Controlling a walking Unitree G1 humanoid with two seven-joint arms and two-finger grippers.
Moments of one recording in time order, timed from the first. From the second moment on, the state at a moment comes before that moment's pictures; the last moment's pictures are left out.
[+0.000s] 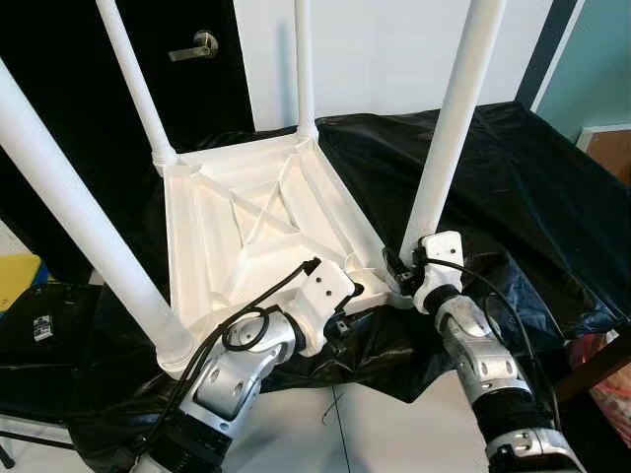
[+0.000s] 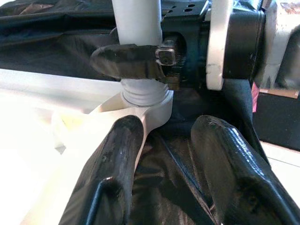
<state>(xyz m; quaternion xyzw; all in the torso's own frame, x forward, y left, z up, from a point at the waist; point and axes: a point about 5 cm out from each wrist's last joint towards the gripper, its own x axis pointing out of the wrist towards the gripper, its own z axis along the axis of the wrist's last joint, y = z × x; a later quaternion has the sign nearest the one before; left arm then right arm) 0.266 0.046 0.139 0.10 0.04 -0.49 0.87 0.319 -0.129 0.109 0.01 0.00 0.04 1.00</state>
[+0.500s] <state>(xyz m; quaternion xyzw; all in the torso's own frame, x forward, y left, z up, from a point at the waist) 0.266 0.047 0.139 0.11 0.04 -0.48 0.87 0.311 -0.115 0.112 0.02 0.00 0.00 1.00</state>
